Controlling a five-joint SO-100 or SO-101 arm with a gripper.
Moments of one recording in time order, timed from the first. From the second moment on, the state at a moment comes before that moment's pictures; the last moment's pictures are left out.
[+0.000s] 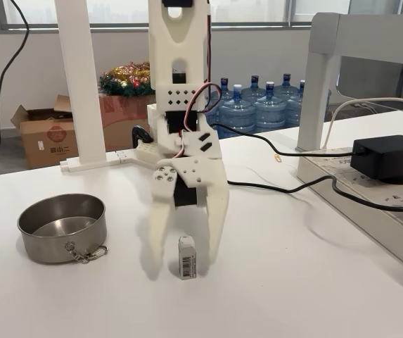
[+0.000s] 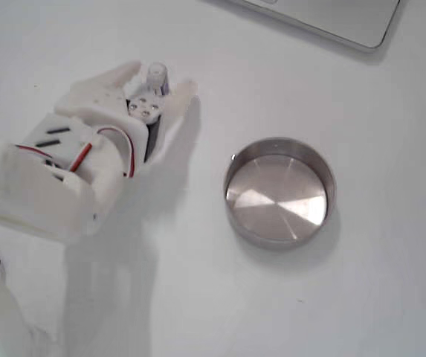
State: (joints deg) arm 13.0 74.2 149.3 -46.6 93.6
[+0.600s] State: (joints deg) arm 16.5 74.2 149.3 -46.6 93.6
